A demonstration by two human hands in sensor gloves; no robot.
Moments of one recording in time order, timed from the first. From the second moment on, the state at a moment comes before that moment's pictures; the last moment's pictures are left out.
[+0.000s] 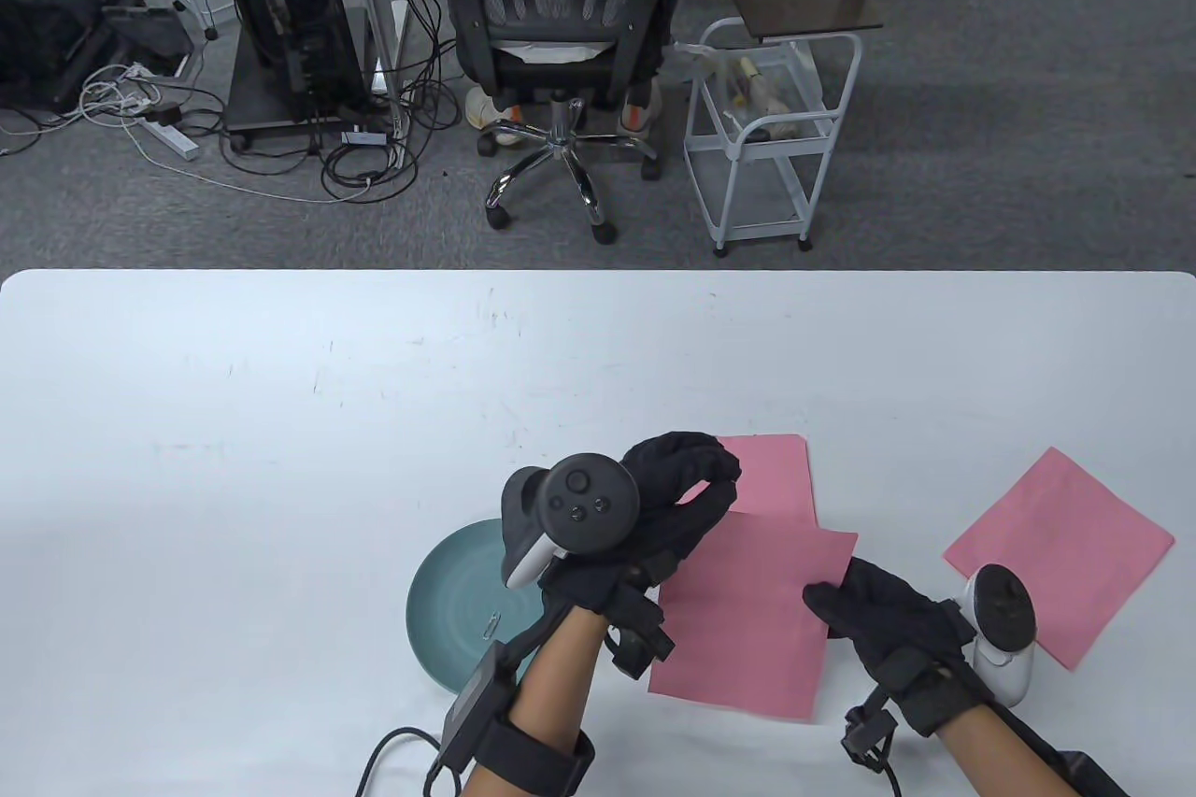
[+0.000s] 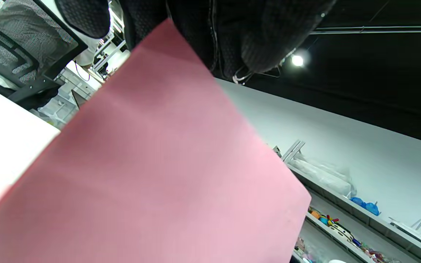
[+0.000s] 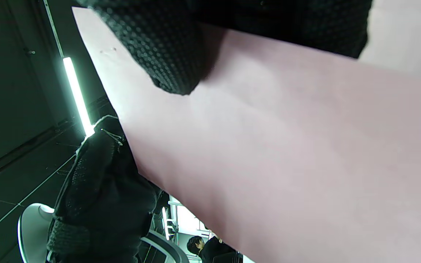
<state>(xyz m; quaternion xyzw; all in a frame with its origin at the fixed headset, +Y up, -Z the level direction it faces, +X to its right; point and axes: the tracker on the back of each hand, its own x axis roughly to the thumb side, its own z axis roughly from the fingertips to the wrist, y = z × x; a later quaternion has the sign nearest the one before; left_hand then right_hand) -0.024 -0.616 -0.301 0.02 -0.25 0.41 0.88 0.281 -0.741 -0.265 0.15 0.07 0.72 0.67</state>
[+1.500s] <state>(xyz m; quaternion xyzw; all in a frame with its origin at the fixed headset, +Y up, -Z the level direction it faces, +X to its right) -0.019 -0.622 -0.304 -0.02 -0.31 0.33 0.89 0.283 -0.737 -0.264 0.14 0.07 0.72 0.68</state>
